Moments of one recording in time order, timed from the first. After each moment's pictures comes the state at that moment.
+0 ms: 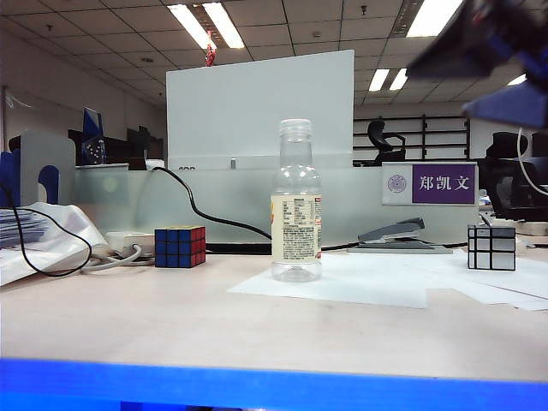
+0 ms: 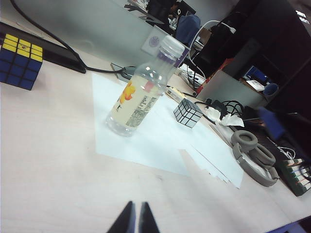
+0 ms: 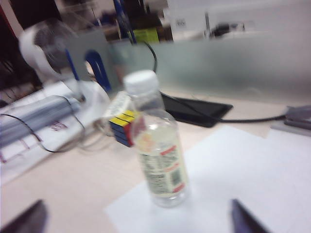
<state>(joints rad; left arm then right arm) -0.05 0.00 0.01 0.00 0.64 -0.53 0.27 0.95 0.28 0.68 -0.32 0.22</state>
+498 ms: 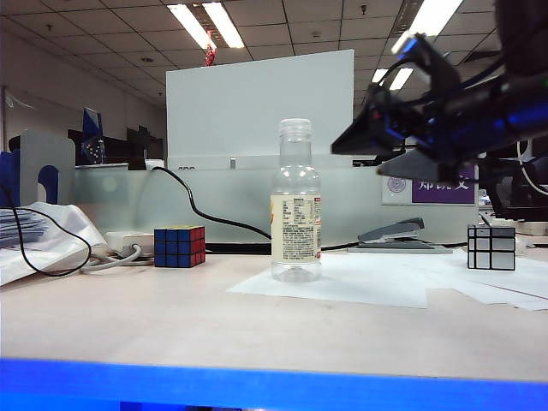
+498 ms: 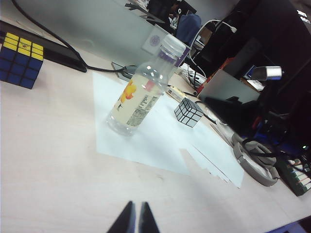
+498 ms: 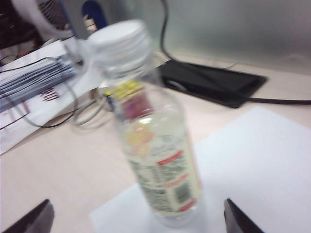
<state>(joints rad) -0.05 0.00 0.01 0.00 0.64 -0.53 0.31 1.52 0.58 0.80 -0.42 0.16</state>
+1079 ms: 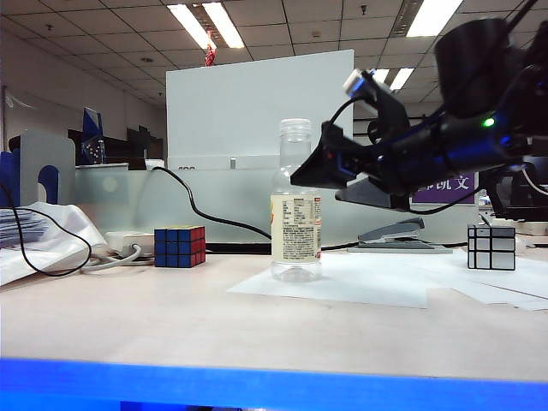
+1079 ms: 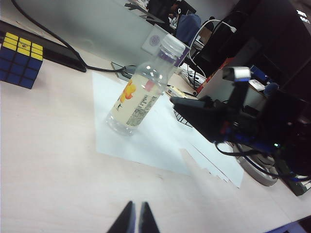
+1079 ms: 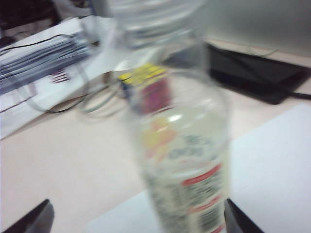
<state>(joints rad) -0.05 0.00 0.01 0.00 0.64 -0.53 0.38 1.74 0.71 0.86 -0.41 0.13</state>
